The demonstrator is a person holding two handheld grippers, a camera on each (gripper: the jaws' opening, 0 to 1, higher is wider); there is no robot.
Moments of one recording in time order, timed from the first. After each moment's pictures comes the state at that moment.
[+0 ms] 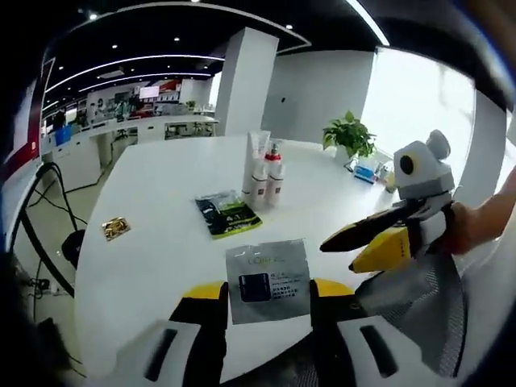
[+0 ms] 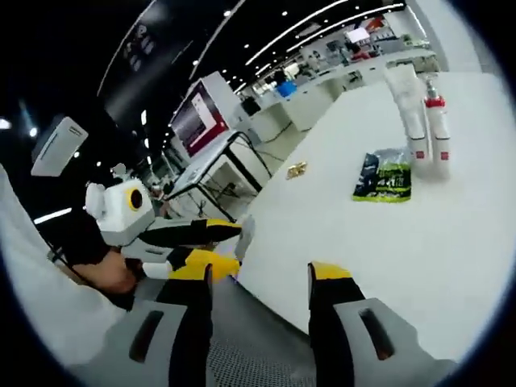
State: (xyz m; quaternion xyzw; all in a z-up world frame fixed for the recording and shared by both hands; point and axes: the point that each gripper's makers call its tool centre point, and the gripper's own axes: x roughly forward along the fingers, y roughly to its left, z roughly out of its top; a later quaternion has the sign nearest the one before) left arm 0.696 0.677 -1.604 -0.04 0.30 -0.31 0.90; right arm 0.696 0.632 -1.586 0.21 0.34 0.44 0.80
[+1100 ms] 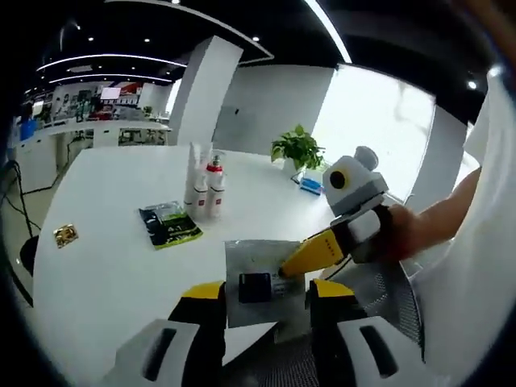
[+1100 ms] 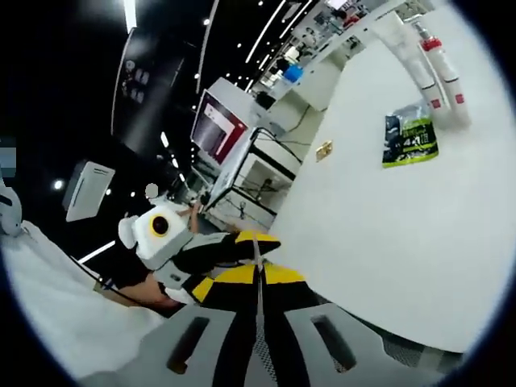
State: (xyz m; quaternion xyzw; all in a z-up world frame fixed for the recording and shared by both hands) left arm 0.669 0.645 -1.583 -0.11 0.28 -0.43 0.85; right arm 0.677 0.638 -1.572 0.30 0.37 0.48 0.73
